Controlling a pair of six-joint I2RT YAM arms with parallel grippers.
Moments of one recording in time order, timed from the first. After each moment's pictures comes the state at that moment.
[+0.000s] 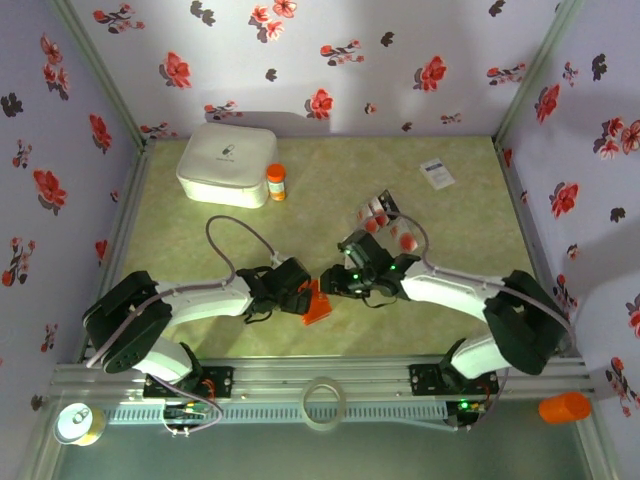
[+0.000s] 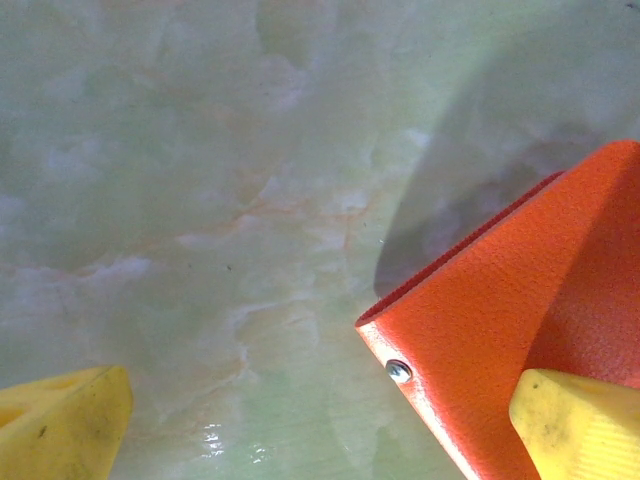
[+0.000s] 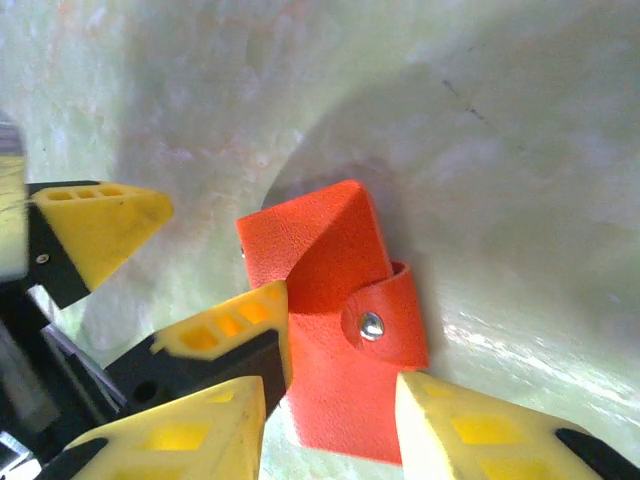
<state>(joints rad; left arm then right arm) -0.99 1.49 0.70 -0.41 -0.28 -0.68 0.82 1.40 0.74 -0.25 -0.31 0.84</state>
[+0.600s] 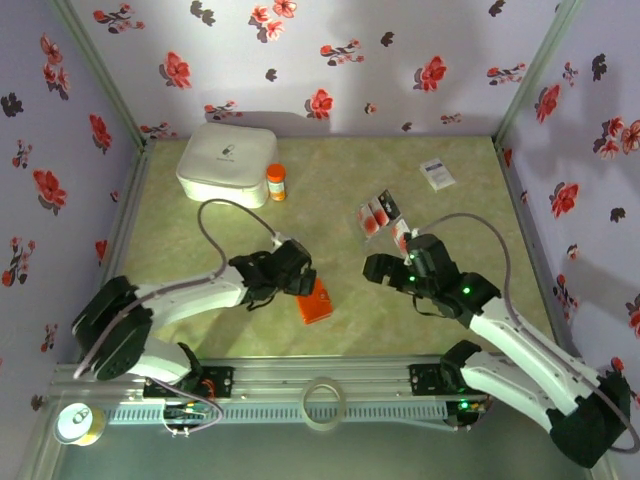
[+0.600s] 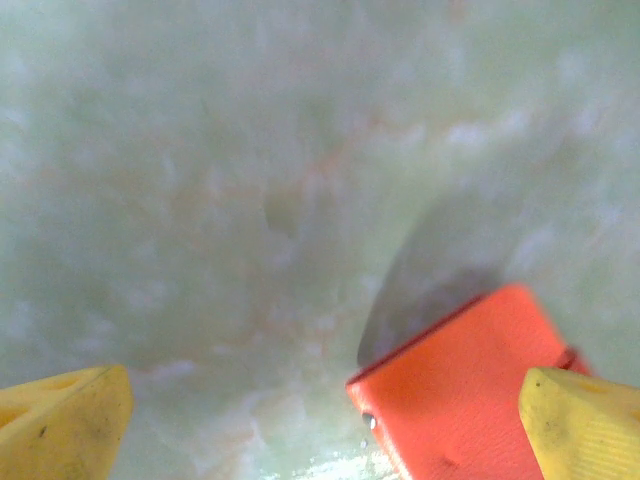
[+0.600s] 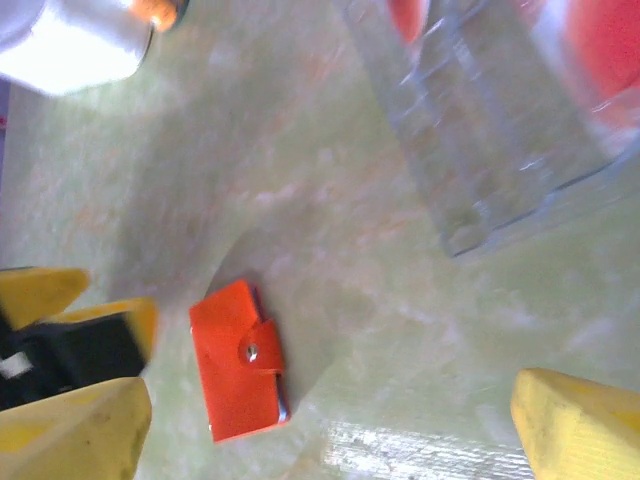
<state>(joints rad) -0.94 1.39 0.84 -0.47 -0.35 -0.60 0.62 0.81 0.67 -0.62 -0.05 0.80</state>
